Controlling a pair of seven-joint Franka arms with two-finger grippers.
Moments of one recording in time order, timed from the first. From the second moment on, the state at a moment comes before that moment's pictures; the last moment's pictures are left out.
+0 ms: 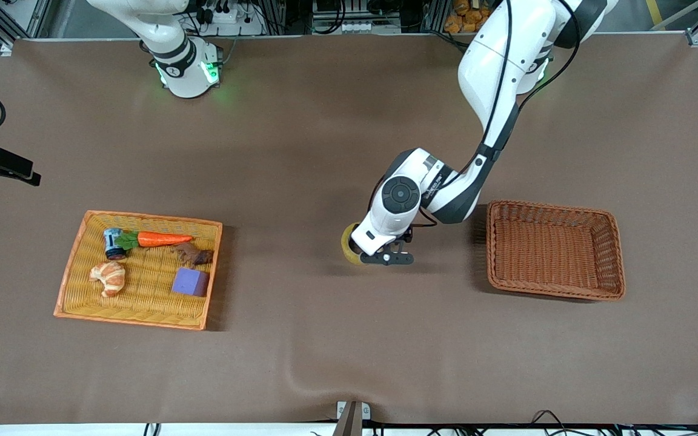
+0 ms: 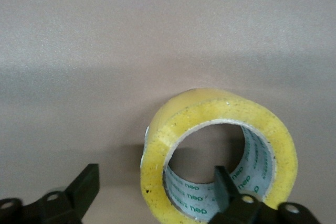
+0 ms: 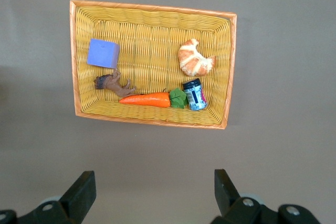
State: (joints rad) left arm -0.58 0.81 -0.10 -1.47 -0.01 2.28 -0.61; right arm -0.07 0.11 -0.04 -1.46 0.02 1.51 -0.10
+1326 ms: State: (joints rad) left arm -0.15 0.38 -0.09 -1.67 0.00 2.06 -0.21; right arm -0.07 0.11 -0.04 -1.46 0.02 1.51 -0.10
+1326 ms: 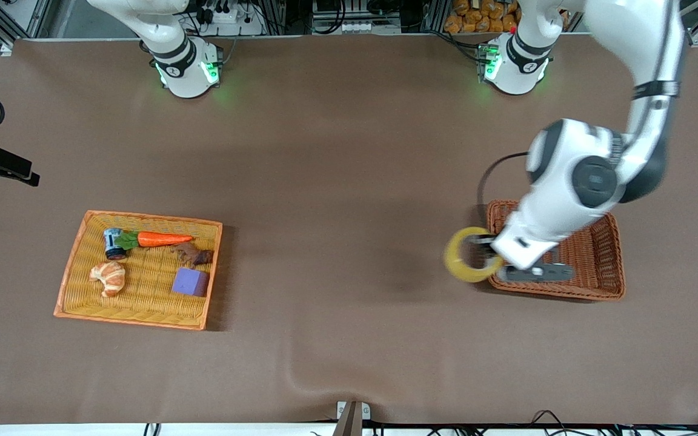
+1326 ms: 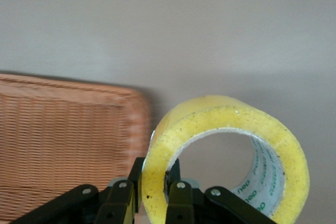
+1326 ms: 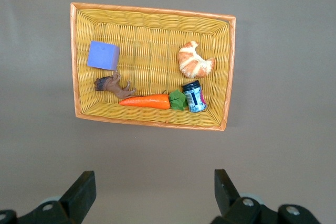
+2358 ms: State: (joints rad) left arm 0.19 0.56 -0.12 -1.75 0.00 2.21 0.45; right arm -0.07 0.11 -0.04 -1.46 0.02 1.51 -0.10
